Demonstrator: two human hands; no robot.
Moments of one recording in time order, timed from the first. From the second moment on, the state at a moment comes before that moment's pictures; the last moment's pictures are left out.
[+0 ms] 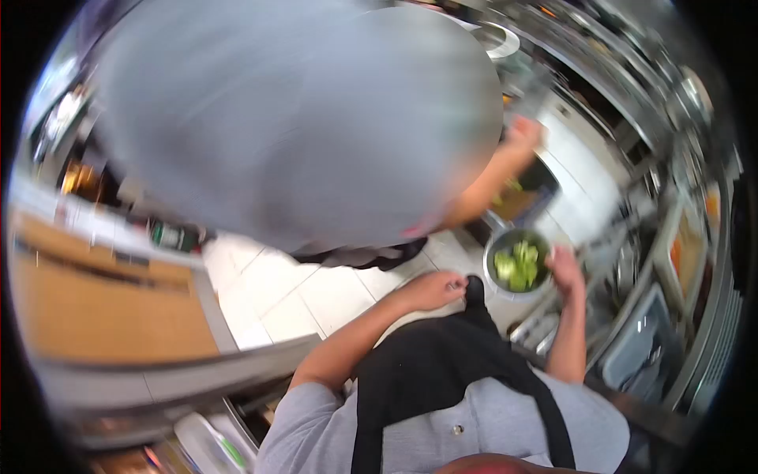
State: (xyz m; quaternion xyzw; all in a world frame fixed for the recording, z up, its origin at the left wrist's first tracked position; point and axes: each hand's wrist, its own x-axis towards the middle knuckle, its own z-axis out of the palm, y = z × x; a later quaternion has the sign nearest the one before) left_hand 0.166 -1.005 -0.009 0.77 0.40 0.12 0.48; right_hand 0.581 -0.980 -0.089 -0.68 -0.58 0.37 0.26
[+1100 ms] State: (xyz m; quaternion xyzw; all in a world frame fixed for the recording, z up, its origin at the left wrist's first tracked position) left_hand -0.649 -0.921 -0.144 0.11 0.74 0.30 0.59; right_hand -0.256 -0.783 -0.138 -0.48 -0.24 0.73 0.42
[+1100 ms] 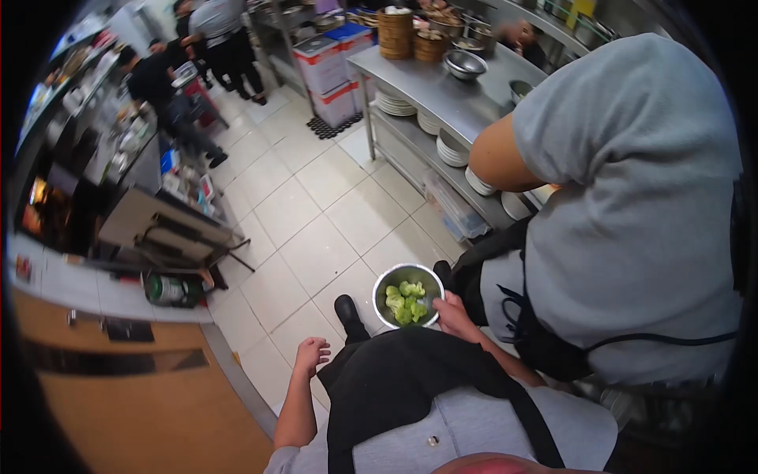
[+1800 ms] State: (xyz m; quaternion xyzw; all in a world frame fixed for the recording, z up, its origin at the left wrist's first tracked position) left_hand -0.667 -0.320 -0.066 0.51 0.56 0.17 0.63; right_hand -0.174 -0.316 0.023 -0.52 -0.11 0.30 0.79
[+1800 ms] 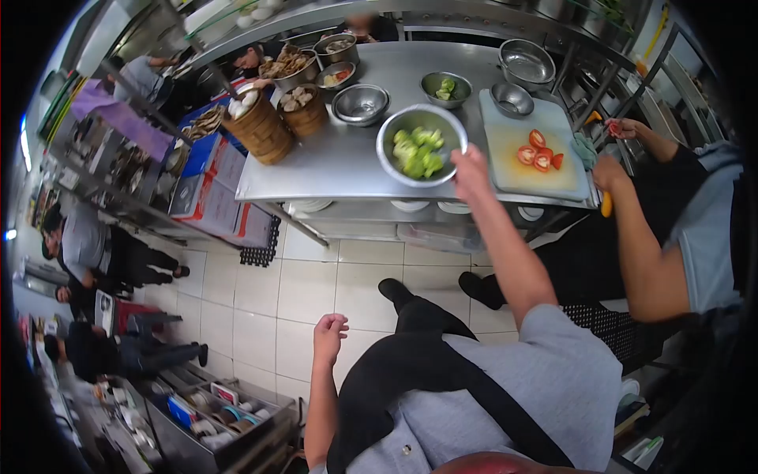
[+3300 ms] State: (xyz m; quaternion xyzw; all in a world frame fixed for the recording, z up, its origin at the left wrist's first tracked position) left_hand -0.640 0.010 0.033 0.52 0.41 0.16 0.73; right_hand -0.221 -0.181 0.138 -0.53 -0.27 0.44 0.68
